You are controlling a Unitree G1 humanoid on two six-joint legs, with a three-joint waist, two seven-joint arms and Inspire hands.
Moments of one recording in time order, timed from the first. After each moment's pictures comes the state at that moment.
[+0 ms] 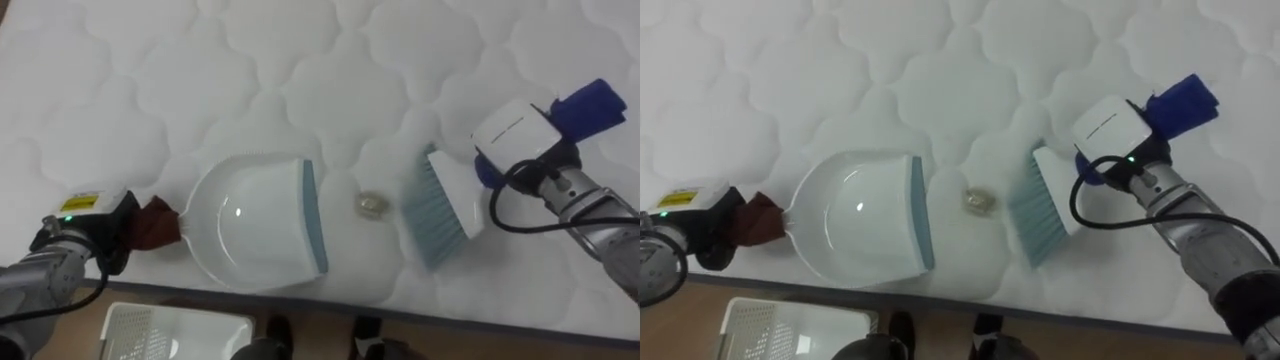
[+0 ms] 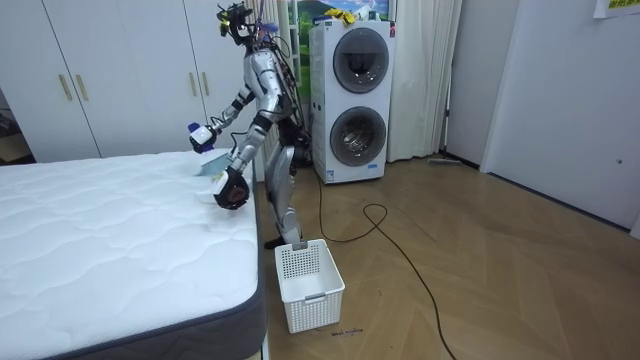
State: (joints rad) left arm -0.24 0.74 -0.39 0.73 0.67 -0.03 0.05; right arm -0.43 -0.77 0.60 0.66 -1.40 0.02 -0.40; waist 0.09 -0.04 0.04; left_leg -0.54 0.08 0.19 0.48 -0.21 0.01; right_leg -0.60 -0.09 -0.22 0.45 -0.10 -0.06
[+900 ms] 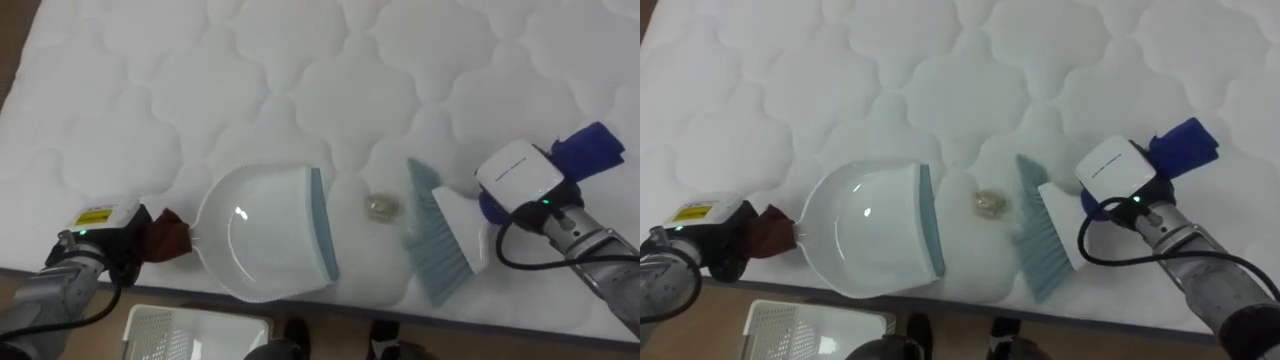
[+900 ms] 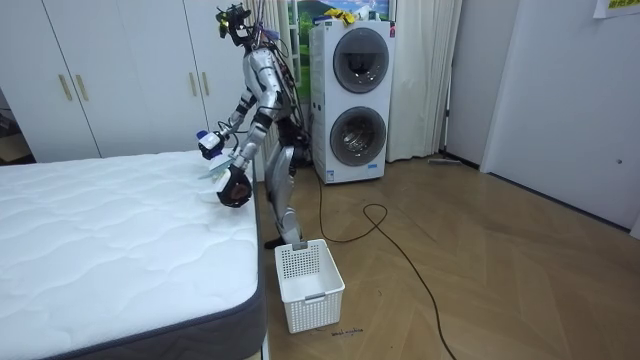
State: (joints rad) left arm -0.24 0.72 -0.45 0.73 0.64 -0.02 0.08; right arm -0.36 -0.76 0.65 0.74 -1.34 0.03 -0.55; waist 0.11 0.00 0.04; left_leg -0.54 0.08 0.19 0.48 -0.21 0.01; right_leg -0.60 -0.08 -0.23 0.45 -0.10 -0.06
